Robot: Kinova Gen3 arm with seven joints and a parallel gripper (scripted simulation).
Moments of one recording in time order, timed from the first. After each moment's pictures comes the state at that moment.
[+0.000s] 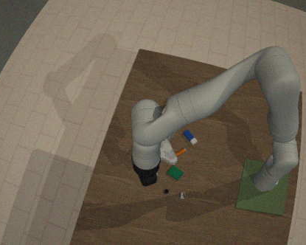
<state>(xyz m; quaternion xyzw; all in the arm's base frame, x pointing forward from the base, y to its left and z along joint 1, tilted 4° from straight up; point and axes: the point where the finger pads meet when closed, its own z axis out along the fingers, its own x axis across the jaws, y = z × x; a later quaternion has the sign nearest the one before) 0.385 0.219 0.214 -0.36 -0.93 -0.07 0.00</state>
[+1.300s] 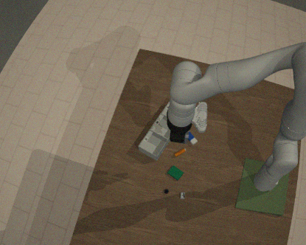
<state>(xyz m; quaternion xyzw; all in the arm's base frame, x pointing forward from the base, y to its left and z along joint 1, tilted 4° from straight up) 0.349 0.055 0.228 -0.59 -0.81 -0.02 -0.04</state>
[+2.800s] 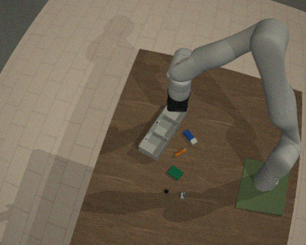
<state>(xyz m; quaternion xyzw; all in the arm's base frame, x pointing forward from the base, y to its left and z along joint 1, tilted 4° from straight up) 0.453 -0.109 0.118 0.21 -0.98 0.04 -0.04</state>
